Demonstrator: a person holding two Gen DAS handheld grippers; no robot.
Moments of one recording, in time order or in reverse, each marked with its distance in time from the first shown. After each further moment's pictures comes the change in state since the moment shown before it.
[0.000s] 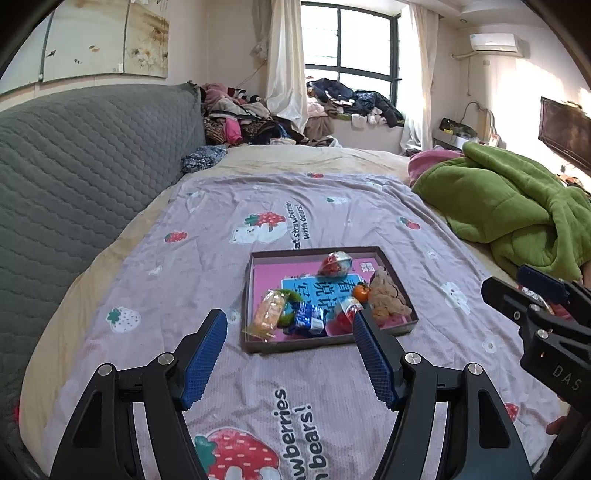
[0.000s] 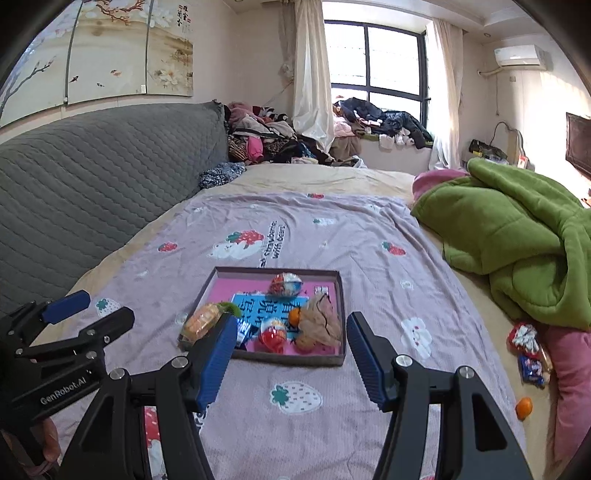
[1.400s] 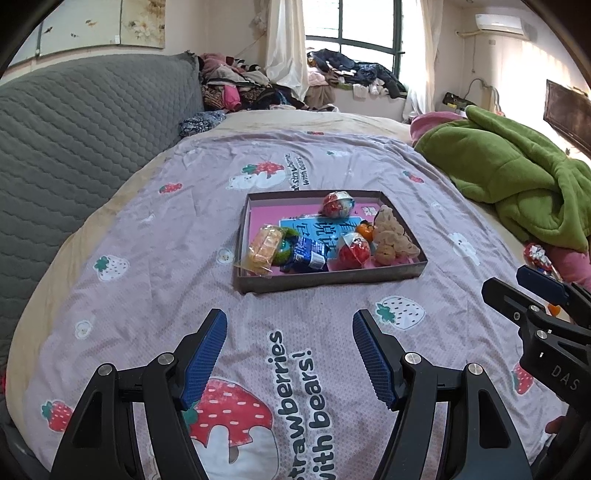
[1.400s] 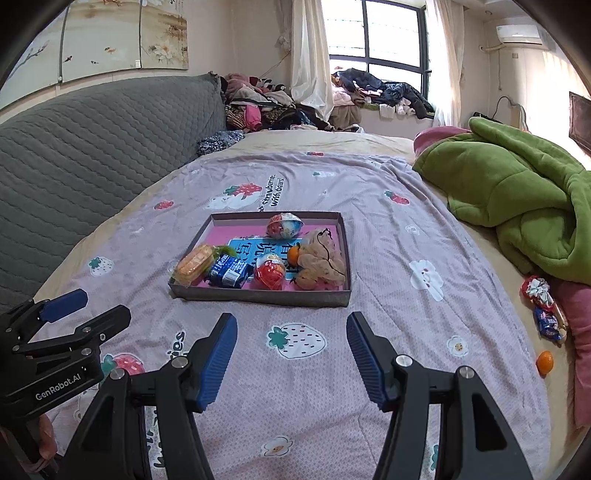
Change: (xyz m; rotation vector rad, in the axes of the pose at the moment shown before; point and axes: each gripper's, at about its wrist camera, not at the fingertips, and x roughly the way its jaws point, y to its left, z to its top) left arm 0.032 -0.005 -0.067 0.001 0.119 0.002; right arm 0.028 -0.003 -0.069 0.022 0.109 0.012
